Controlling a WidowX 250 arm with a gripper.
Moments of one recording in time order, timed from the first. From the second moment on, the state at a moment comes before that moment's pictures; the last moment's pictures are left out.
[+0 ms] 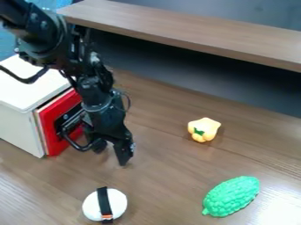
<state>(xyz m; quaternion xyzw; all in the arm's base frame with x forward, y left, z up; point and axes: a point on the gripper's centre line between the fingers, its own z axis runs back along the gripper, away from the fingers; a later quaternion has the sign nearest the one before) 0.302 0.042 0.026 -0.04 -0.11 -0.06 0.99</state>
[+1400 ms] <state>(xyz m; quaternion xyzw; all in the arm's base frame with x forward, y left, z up) 0.296 -0.050 0.028 -0.06 -0.09 -0.17 0.98</state>
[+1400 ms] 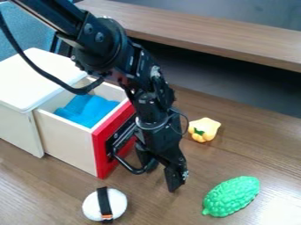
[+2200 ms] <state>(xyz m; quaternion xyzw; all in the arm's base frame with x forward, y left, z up) 0.278 -0.029 0.103 -0.02 -0.05 -0.08 0.99</state>
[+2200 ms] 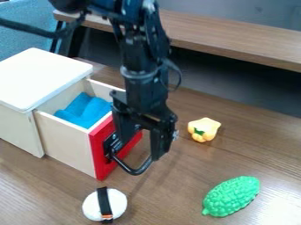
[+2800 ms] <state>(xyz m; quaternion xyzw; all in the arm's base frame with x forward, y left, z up) 0.251 -0.026 0.149 -0.07 -0.09 -0.10 0.99</state>
